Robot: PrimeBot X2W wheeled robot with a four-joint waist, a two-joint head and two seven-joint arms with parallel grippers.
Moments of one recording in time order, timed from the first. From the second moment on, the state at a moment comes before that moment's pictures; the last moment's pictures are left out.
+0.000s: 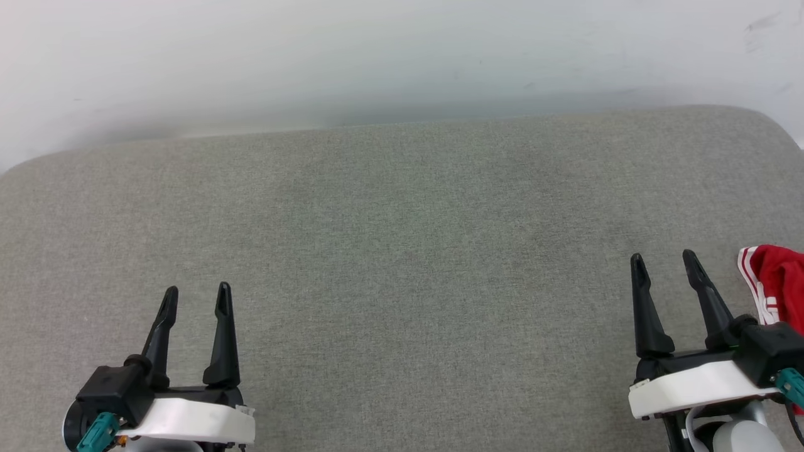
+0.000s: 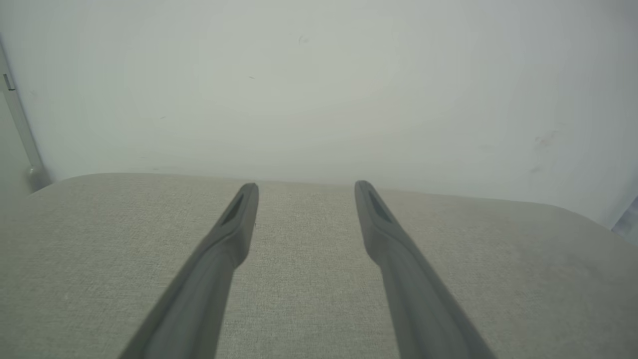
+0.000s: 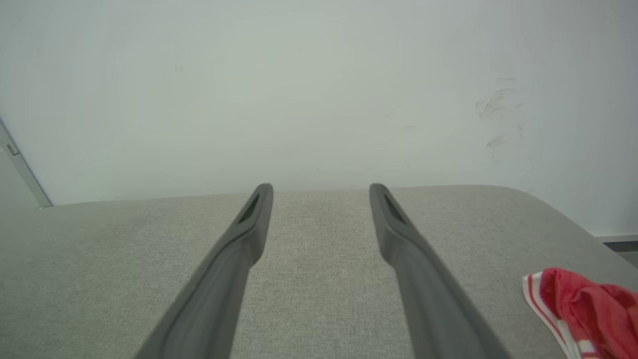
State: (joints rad) left arm 0.02 0.06 0.07 -0.01 -0.23 -0.13 -0.26; right arm -0.06 -0.05 -0.02 0.06 0.13 0.13 -0.23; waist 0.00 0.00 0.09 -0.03
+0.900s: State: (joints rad) left arm 0.04 0.05 0.08 0.01 -0.23 -0.13 -0.26; right arm -0.05 -0.05 0.00 0.11 0.18 0.13 -0.25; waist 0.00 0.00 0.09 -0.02
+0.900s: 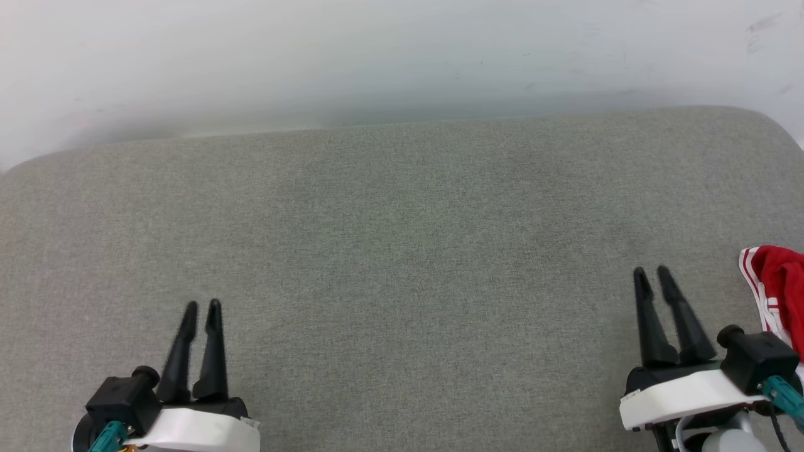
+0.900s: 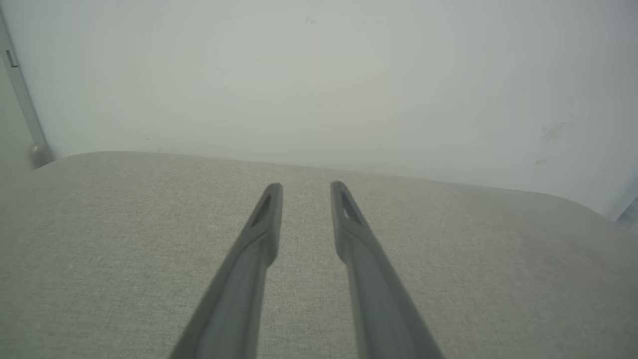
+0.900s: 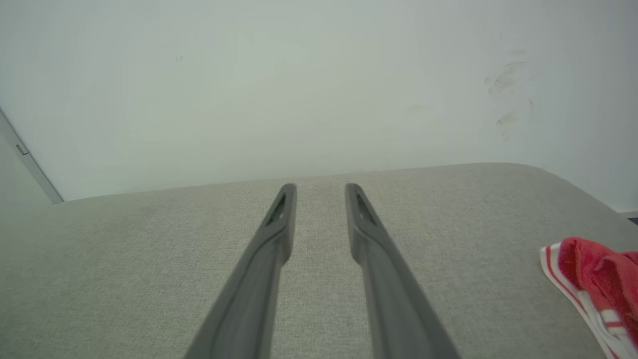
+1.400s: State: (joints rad) left arm 0.04 0.05 0.07 0.07 -0.48 -0.13 -0.21; right arm -0.04 -0.06 0.00 0.15 0.43 0.13 -0.20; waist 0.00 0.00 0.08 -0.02
